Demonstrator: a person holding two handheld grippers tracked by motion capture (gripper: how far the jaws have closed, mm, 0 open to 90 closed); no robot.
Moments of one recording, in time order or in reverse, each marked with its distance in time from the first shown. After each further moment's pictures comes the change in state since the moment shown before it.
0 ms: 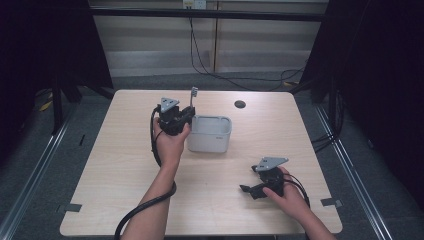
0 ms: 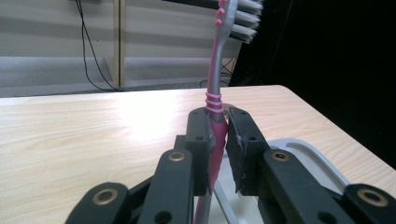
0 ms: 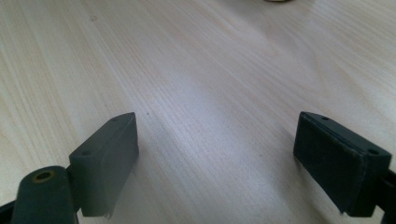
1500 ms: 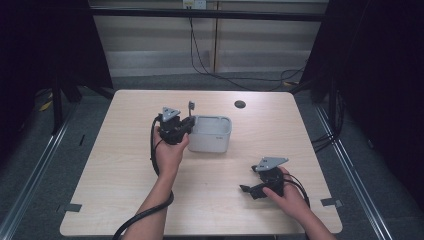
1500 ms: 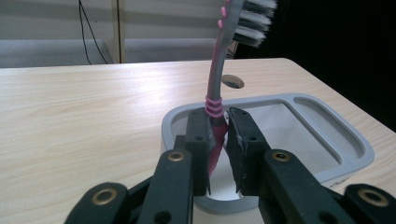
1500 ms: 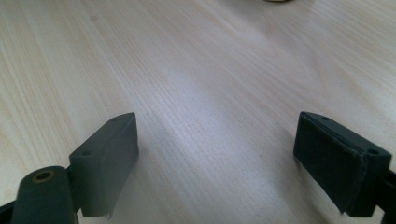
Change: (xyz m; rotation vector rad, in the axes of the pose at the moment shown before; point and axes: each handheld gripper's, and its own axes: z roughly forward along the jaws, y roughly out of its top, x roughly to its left) left arm 0.001 -0.025 -0.004 0.072 0.006 0.021; right arm 0.000 0.000 0.000 -0.002 0.001 -0.004
